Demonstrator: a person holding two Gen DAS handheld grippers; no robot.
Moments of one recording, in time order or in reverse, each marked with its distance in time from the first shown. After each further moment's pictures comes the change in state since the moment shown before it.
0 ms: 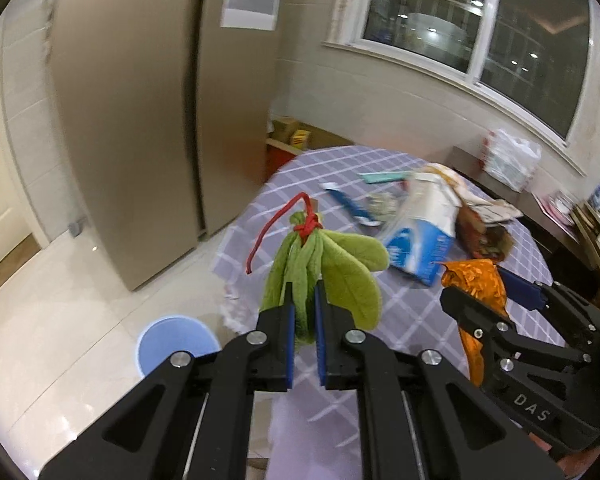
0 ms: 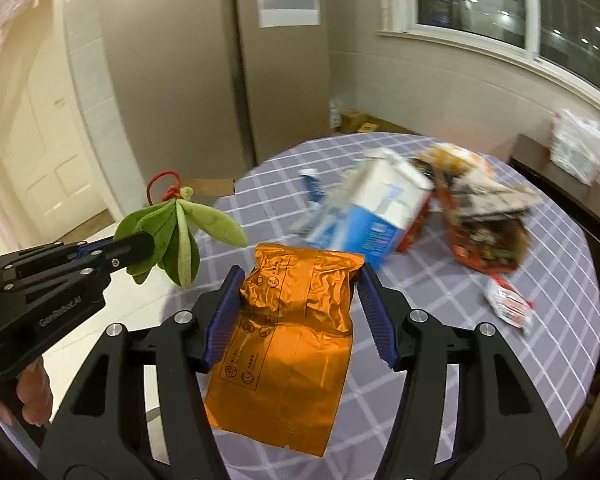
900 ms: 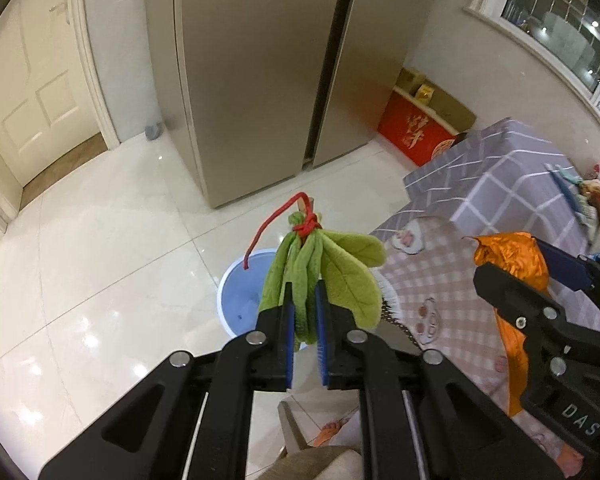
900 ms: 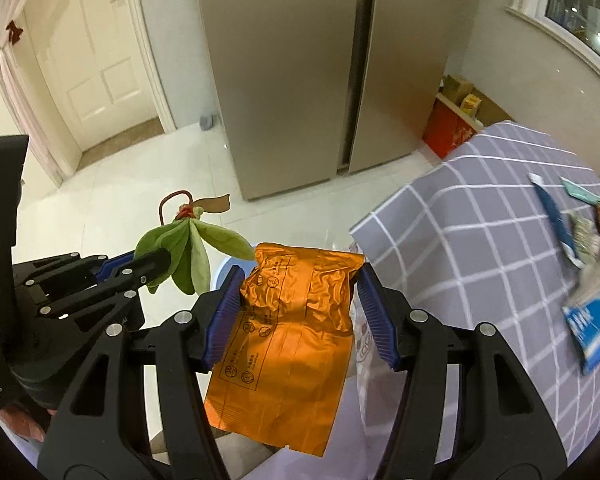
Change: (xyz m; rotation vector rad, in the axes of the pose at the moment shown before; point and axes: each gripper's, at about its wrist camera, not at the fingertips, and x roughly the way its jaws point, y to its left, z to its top) left arm 0.078 0.204 -0.037 -0.249 0.230 0.234; right arm 0.152 0.176 0.017 -0.240 0.274 0.150
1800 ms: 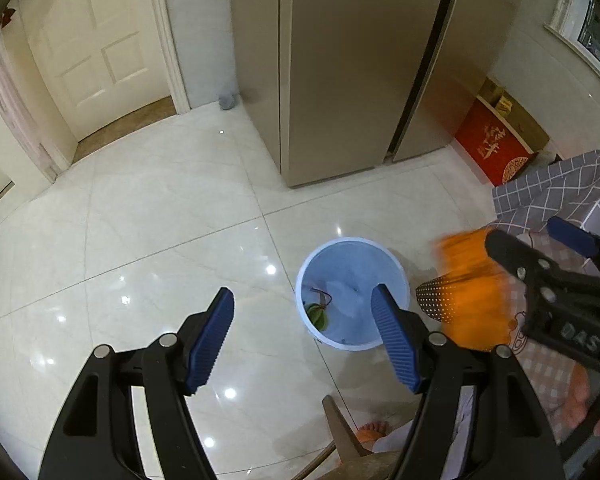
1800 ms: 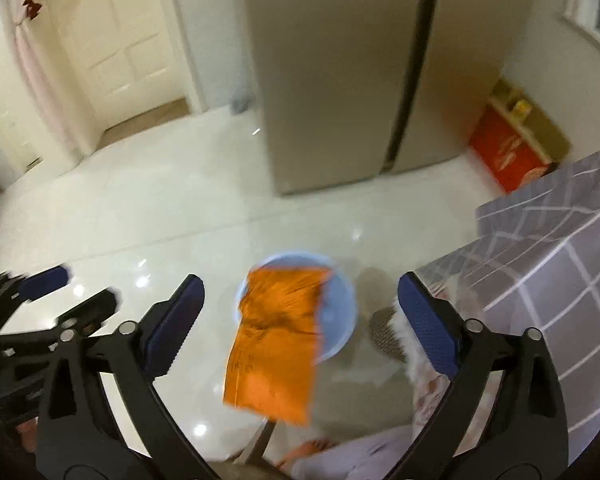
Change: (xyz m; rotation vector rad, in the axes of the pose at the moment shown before) left arm 0.012 0.094 -0.012 -0.159 0.036 0.193; right arm 0.084 0.046 0.026 -0.077 0.011 0.087
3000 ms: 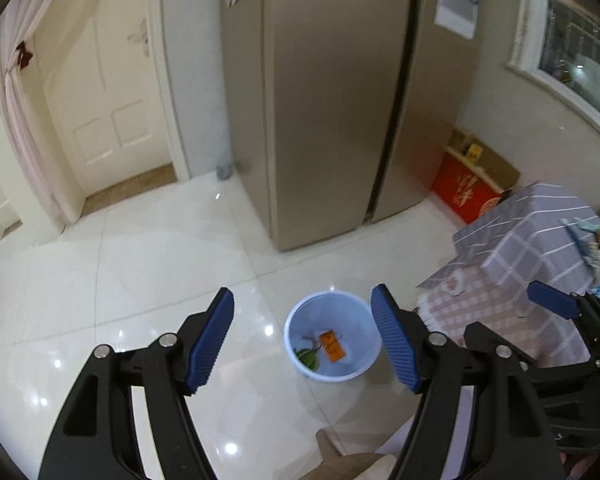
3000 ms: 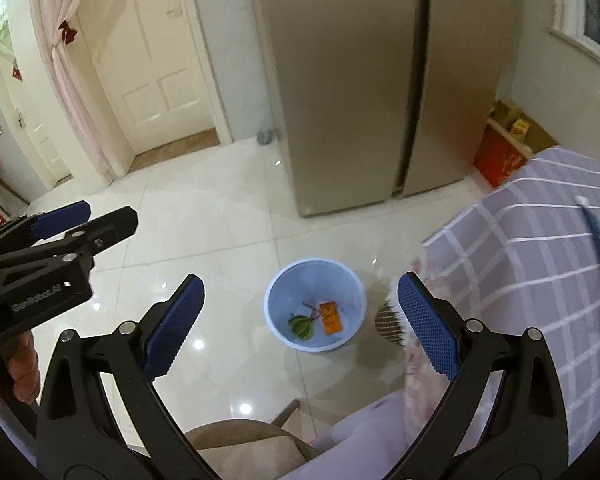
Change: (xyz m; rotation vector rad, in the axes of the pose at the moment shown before) left arm -0.128 -0.037 -0.020 0.053 -0.268 -0.029; right arm -0.119 -0.011 -0.040 0.011 -0.123 0.091
